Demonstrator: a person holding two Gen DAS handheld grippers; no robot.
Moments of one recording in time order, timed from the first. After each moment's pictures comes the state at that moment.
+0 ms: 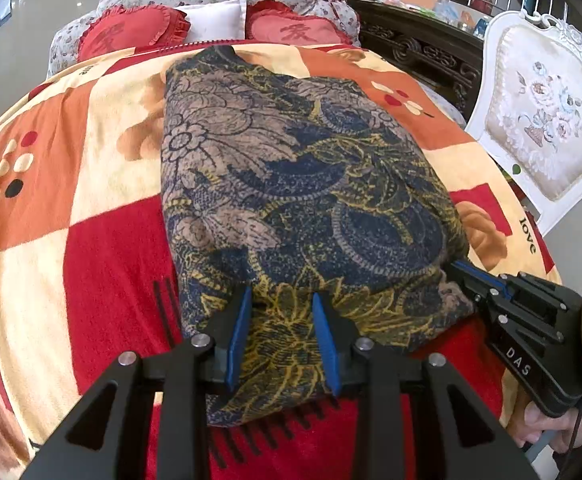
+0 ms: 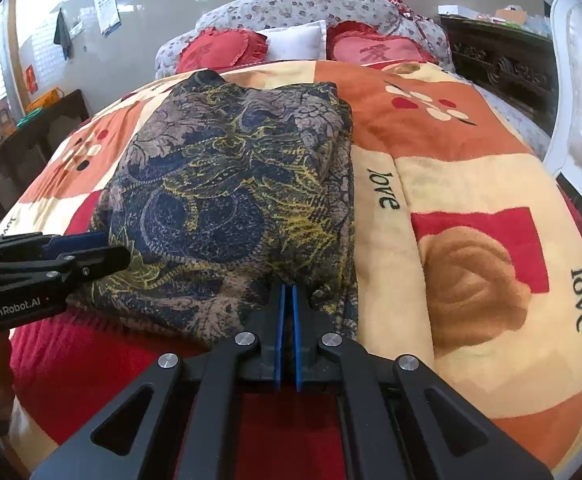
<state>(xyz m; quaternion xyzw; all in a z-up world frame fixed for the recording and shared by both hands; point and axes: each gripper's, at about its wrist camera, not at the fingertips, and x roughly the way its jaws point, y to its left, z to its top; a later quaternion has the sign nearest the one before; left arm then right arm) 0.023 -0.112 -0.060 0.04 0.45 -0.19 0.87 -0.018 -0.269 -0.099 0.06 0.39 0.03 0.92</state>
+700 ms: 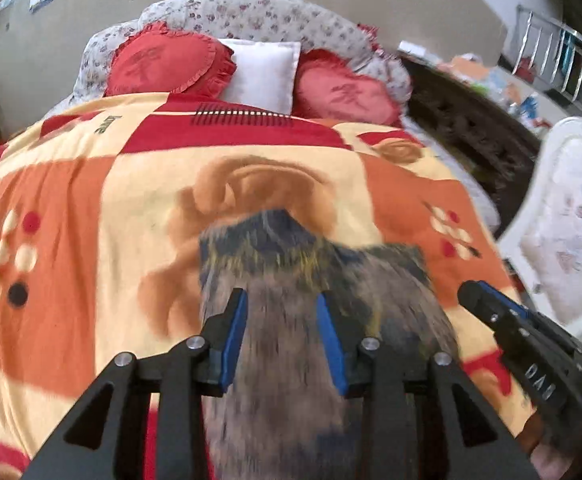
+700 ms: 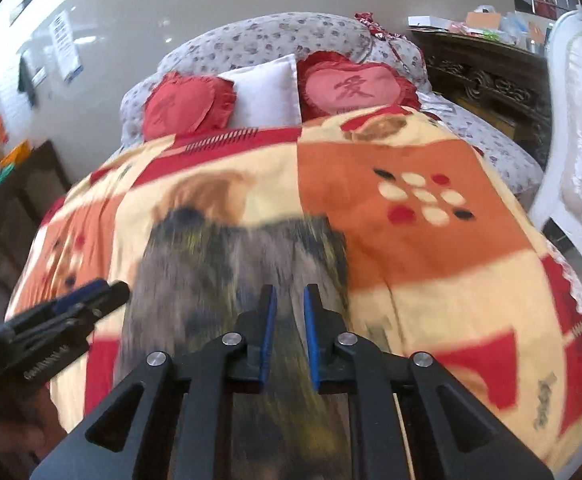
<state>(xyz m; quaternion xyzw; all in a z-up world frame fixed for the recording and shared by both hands) 0.180 -0.119 0.004 -0.03 0.42 -0.12 0.90 0.122 -0.279 0.000 0.11 0.36 -0.03 0.92</state>
